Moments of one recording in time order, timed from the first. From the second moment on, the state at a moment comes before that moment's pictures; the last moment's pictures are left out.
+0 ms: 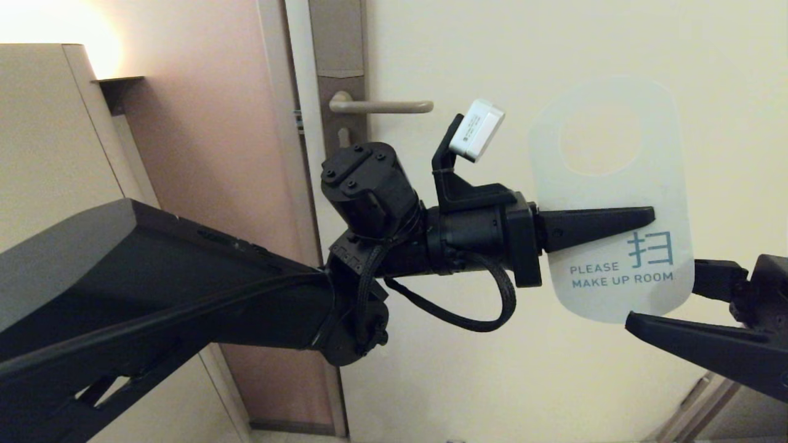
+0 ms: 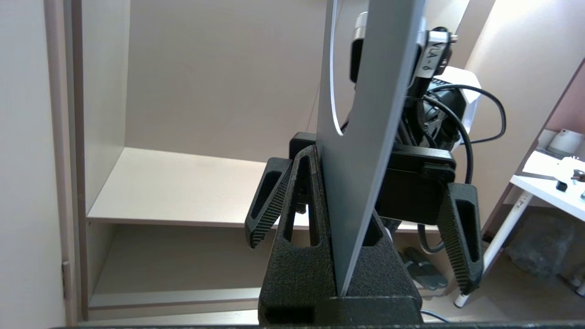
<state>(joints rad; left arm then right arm) -0.88 2.14 -1.36 -1.29 -0.91 -0.72 0.49 1.07 -0.68 -0.23 0.47 0.18</state>
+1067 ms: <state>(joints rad) -0.89 2.16 -1.37 -1.31 -0.91 -0.73 0.49 1.09 -0.69 -0.23 0.47 0.11</state>
